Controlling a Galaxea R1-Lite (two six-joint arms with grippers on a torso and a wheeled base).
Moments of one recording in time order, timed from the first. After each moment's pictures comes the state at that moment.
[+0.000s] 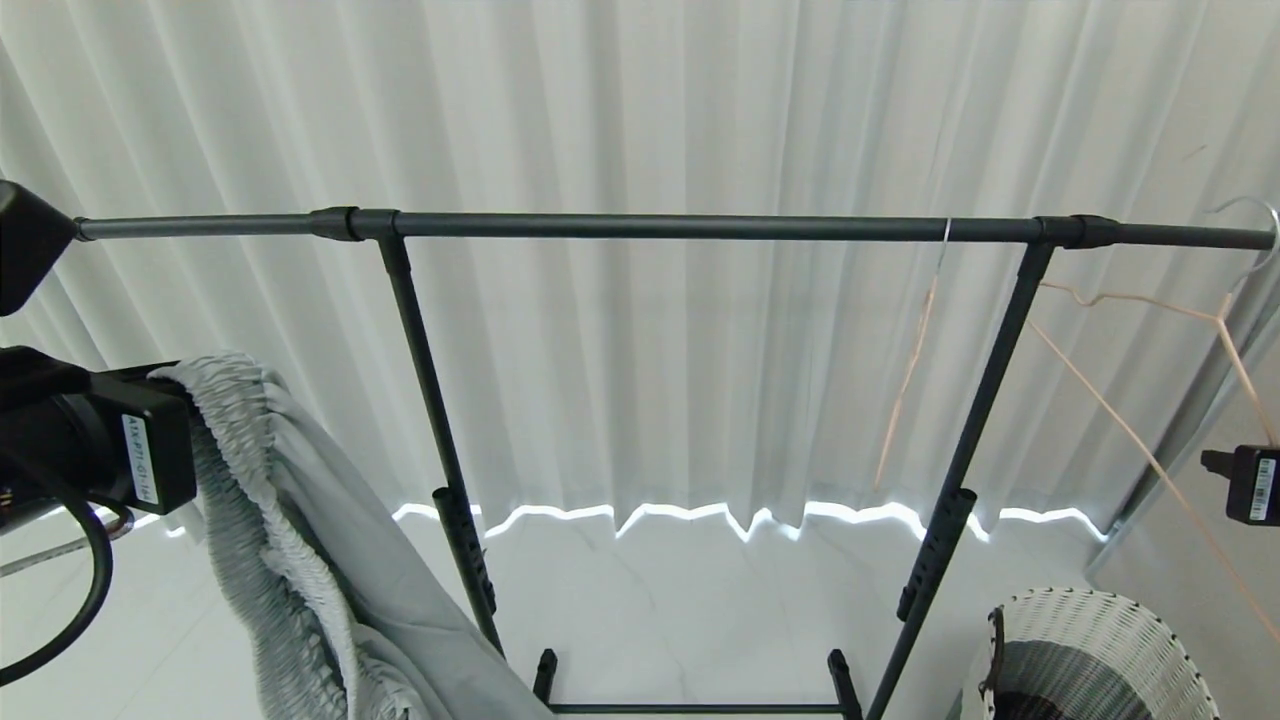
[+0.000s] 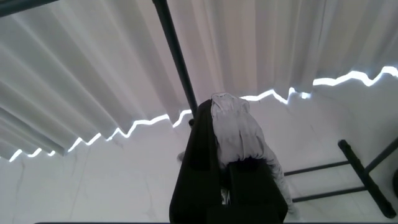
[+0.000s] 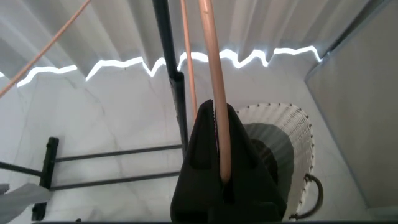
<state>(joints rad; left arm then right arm) -0.26 1.07 -0.79 -0.05 0.15 0.21 -0.14 1.30 -0.61 -0.29 0.10 0.02</state>
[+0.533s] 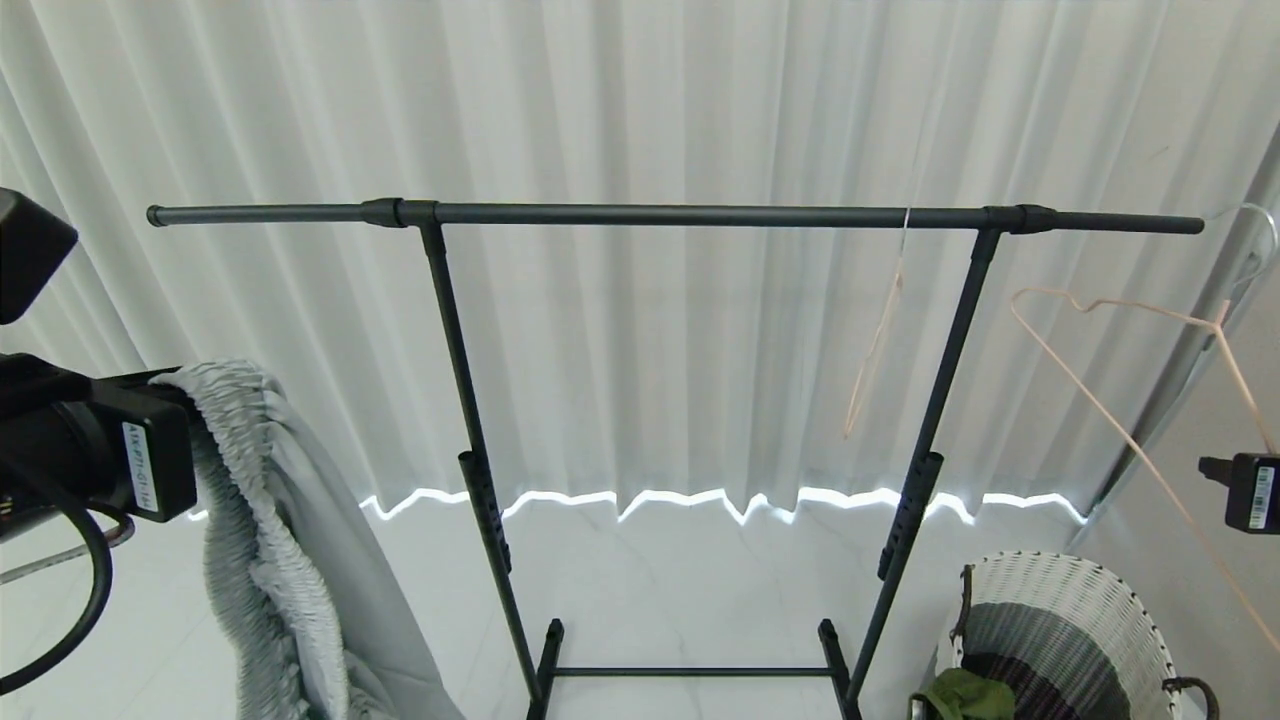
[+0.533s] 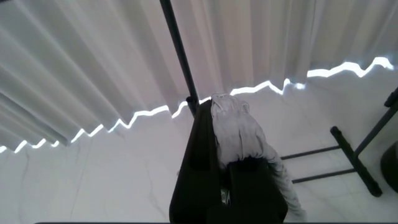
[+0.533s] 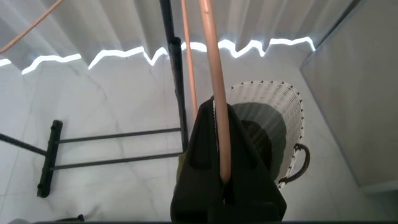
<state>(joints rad) -0.26 1.08 -0.78 -0.05 0.15 0.21 -0.13 1.29 -0.59 -0.29 0.10 0.02</state>
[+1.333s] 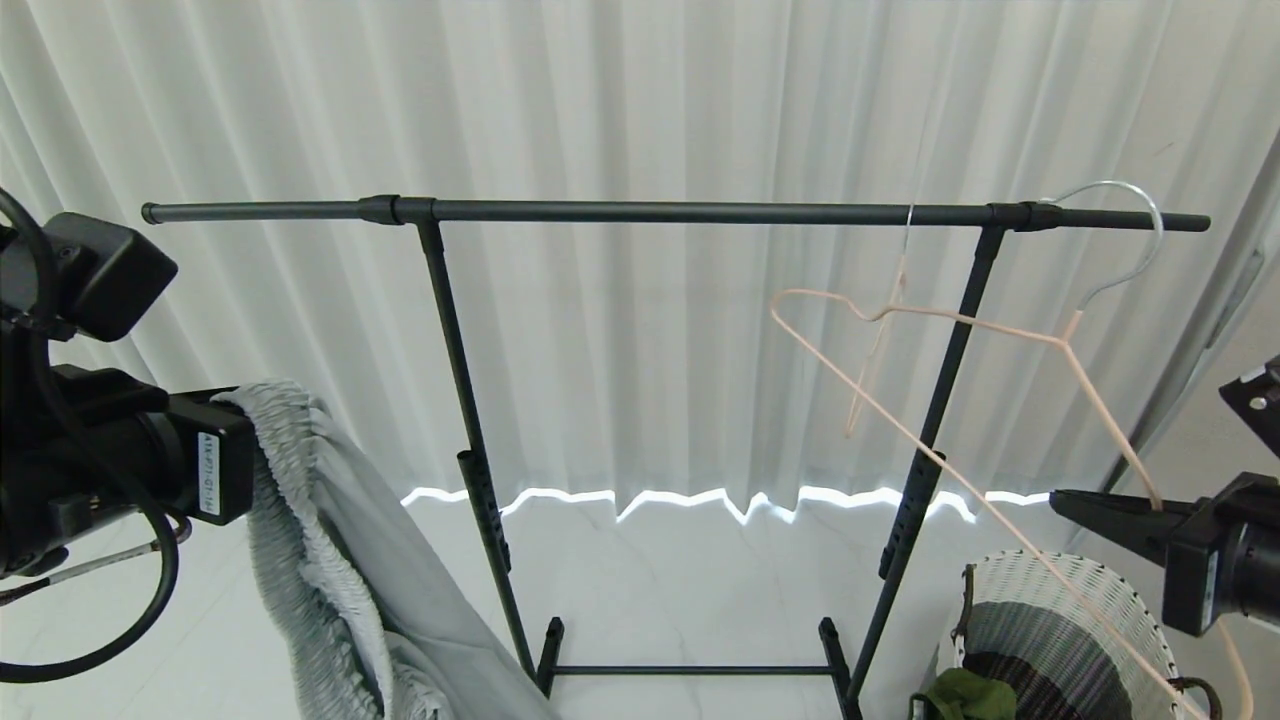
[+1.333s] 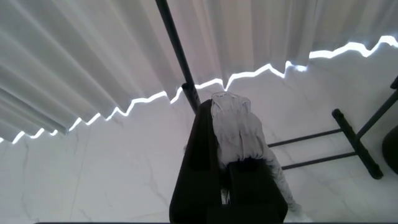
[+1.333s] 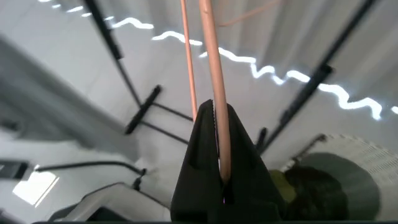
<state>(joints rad) -0.26 1.15 -0.77 -0.05 0.15 0.22 0.40 1.12 -0.53 -0.24 0.19 0.03</state>
